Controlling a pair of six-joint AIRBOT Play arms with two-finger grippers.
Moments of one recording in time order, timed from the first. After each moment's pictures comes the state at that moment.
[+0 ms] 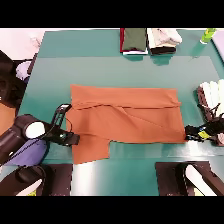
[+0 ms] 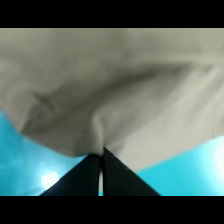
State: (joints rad) left arm -0.54 -0.74 0.60 1.33 -1.23 -1.89; right arm -0.41 -0.87 0.59 -1.43 1.43 1.40
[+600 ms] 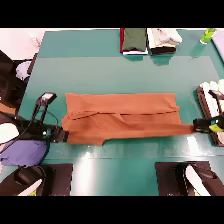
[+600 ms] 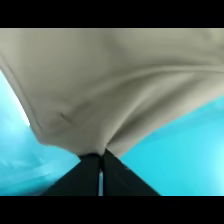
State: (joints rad) left arm -0.54 -0.64 0.79 1.47 -1.38 -1.92; right arm -0.35 -0.76 0.79 -1.46 1.53 1.42
